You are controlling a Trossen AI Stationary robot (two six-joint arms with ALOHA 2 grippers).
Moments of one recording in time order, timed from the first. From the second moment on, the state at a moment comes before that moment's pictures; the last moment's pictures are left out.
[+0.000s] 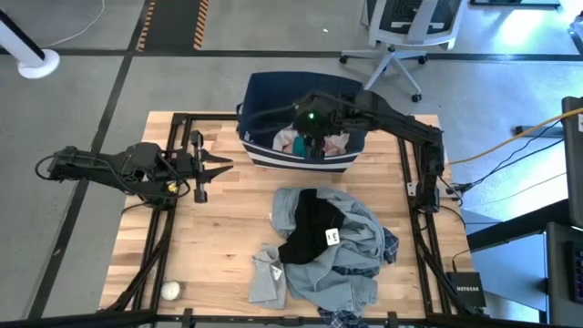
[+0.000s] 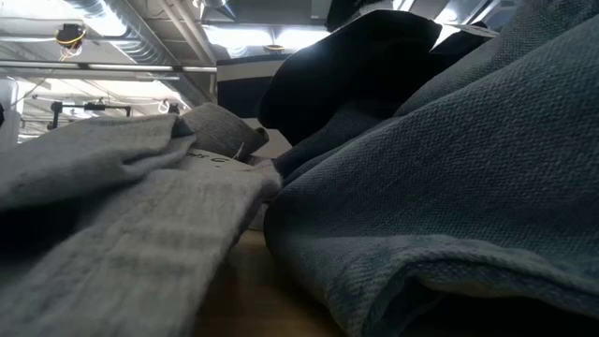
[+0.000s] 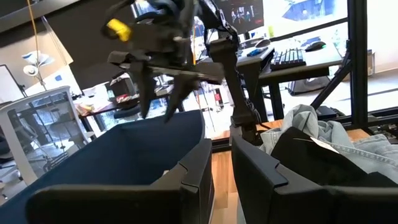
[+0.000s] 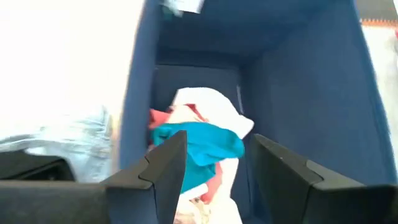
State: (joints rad) left arm -0.14 0.63 0.68 0.00 -0.30 0.29; right arm -0.16 1.92 2.33 -1.39 0.26 -0.20
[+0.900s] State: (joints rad) left arm -0.14 0.63 0.68 0.00 -0.30 0.29; right arm 0.27 2.20 2.33 -1.16 0.09 -0.32
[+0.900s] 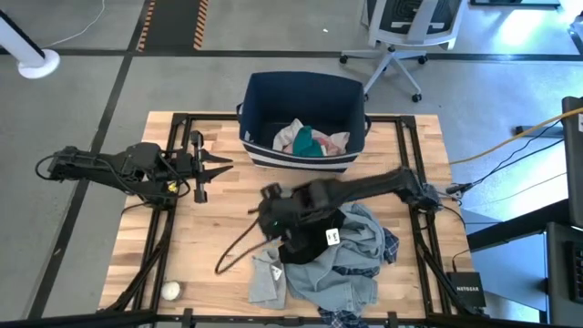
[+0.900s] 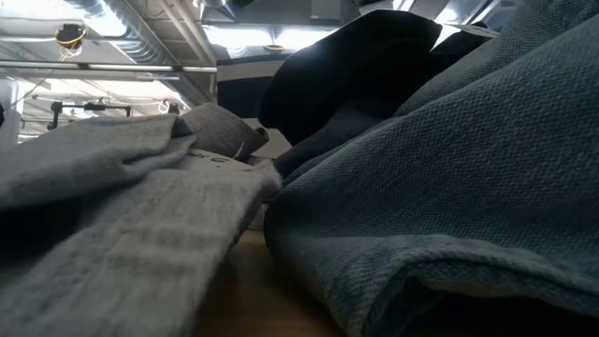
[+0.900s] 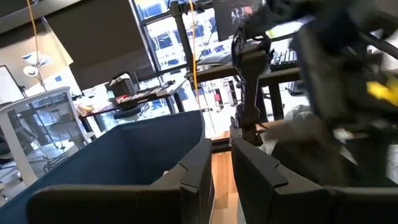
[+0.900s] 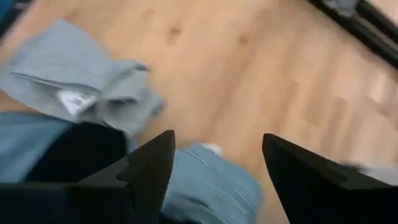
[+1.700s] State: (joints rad) left arm -0.14 0.63 0.68 0.00 -0.30 0.29; right arm 0.39 2.51 2.33 -1.06 0.04 -0.25
